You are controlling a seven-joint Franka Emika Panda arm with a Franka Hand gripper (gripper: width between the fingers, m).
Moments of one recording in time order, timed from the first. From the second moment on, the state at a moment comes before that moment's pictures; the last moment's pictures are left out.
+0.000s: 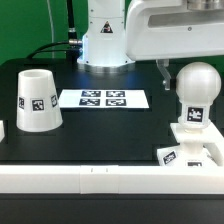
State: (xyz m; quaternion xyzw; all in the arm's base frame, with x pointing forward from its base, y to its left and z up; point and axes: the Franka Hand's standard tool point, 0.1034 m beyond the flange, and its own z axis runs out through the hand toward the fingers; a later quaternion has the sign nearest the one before) arm 0.631 0.095 0.127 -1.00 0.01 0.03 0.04
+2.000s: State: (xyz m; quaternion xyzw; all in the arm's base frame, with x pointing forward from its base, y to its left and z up) arm 0.640 0.084 0.119 -0.73 -0.68 -0.01 -0.02
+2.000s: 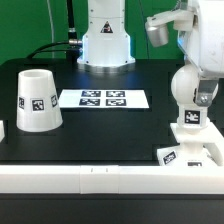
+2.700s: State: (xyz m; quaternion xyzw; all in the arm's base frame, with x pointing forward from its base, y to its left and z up) arm 0.640 0.078 0.116 -0.67 -0.74 0.00 -0.03
